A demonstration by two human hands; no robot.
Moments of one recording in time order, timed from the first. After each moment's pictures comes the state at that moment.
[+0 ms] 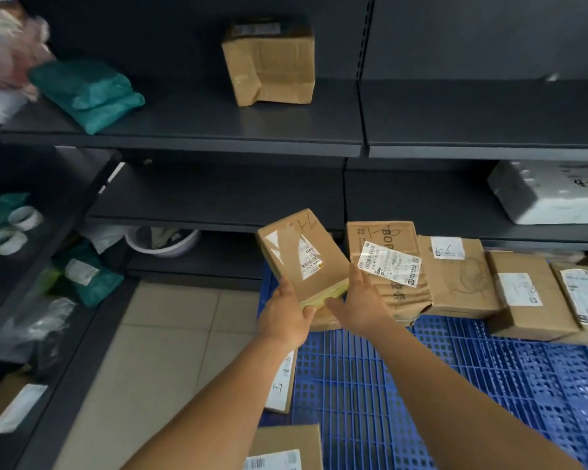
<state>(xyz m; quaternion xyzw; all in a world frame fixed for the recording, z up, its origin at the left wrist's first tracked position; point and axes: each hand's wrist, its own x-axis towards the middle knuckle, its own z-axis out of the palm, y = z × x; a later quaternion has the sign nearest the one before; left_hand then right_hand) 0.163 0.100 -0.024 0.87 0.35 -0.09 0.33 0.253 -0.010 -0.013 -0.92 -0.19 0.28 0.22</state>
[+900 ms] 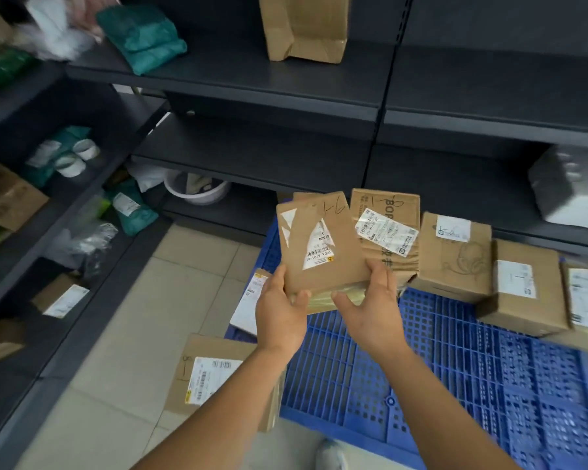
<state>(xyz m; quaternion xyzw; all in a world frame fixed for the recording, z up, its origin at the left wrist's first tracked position) 0.110 -0.025 -0.018 0.74 0.48 0.15 0.45 0.205 -0.129 0.009 -0.86 -0.22 0.22 0.41</state>
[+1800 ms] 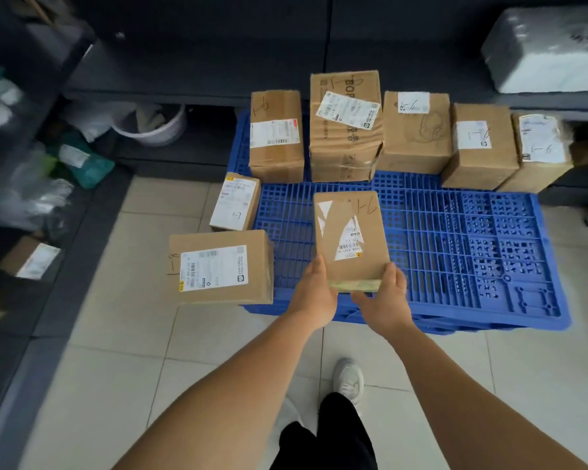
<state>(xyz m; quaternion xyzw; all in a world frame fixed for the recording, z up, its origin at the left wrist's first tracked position) 0.022 -0.165 -0.085 0.84 0.32 -0.15 0.41 0.081 -0.285 -0.104 -0.89 -0.05 0.30 0.33</state>
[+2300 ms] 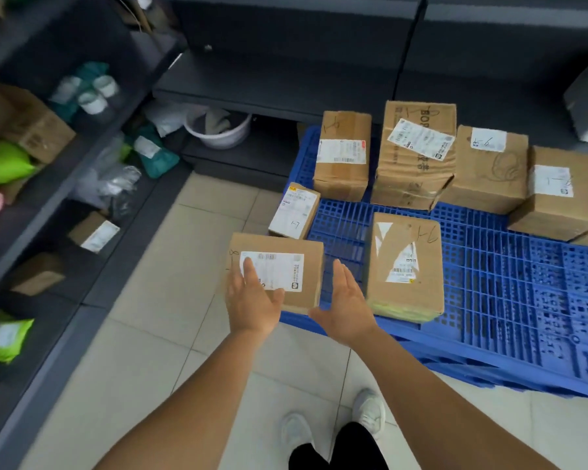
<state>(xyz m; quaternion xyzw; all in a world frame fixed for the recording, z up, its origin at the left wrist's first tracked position) -0.087 -0.050 -0.096 0.79 0.54 0.02 0.27 0.026 -0.169 -0.095 -0.84 -0.31 0.37 0.23</state>
